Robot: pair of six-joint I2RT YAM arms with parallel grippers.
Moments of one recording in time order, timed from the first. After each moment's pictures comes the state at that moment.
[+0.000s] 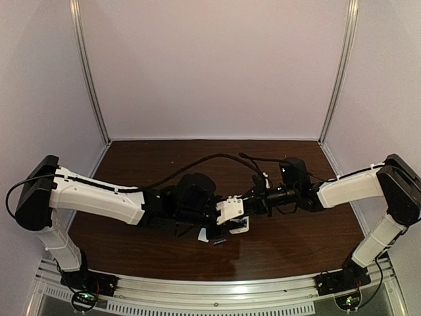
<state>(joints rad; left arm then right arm) -1.21 1.70 1.06 0.09 0.08 0.40 0.64 1.58 0.69 0.40 -0.76 1.31</state>
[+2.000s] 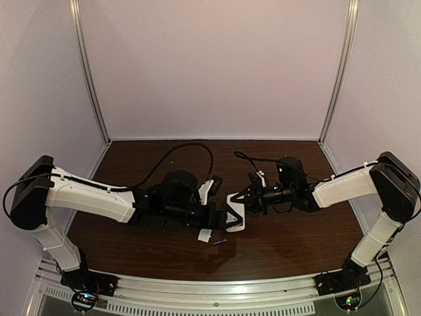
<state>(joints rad) -1.12 1.64 0.92 0.22 0.24 -0.84 0.65 1.63 0.71 0.49 -0.77 1.31</state>
